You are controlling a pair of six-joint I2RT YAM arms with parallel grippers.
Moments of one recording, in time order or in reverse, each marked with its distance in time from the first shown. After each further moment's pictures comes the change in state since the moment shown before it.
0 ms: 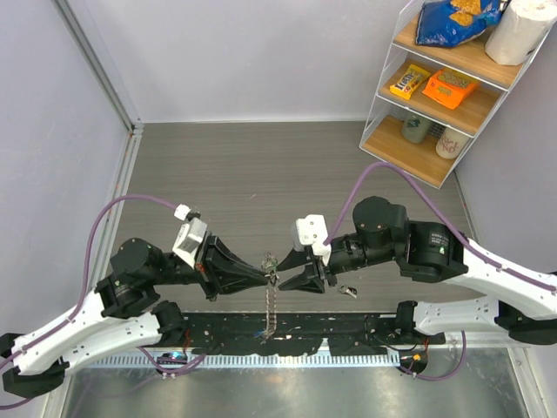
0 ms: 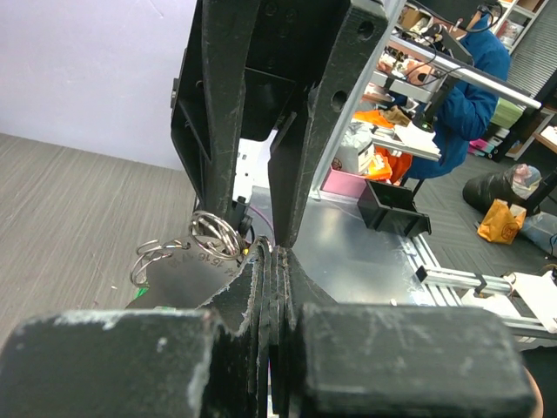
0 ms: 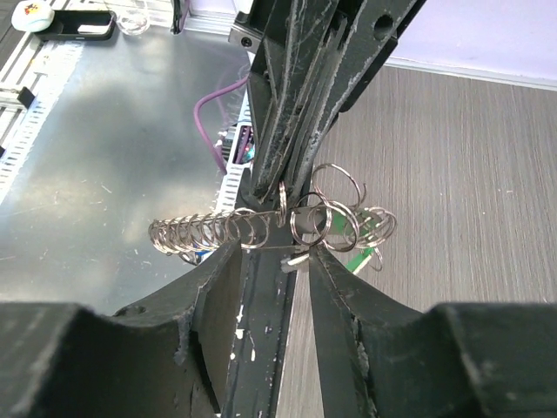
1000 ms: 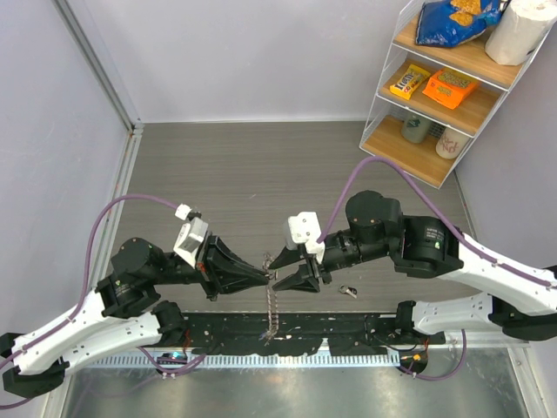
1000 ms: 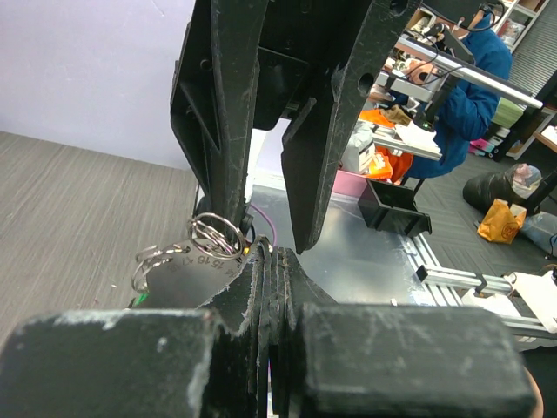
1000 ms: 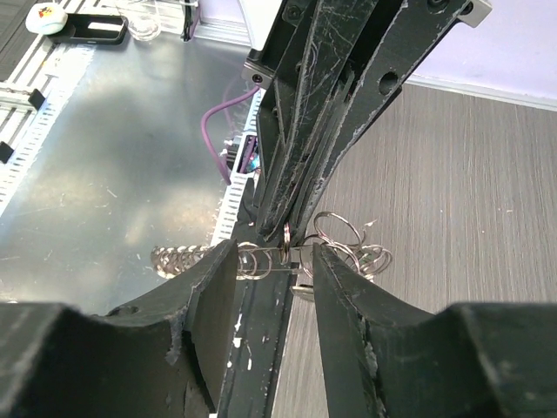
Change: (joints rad) left arm 0.000 0.007 0.000 0.000 0.000 0.000; right arm 0.008 0.058 0.089 -0.028 -0.023 -0.021
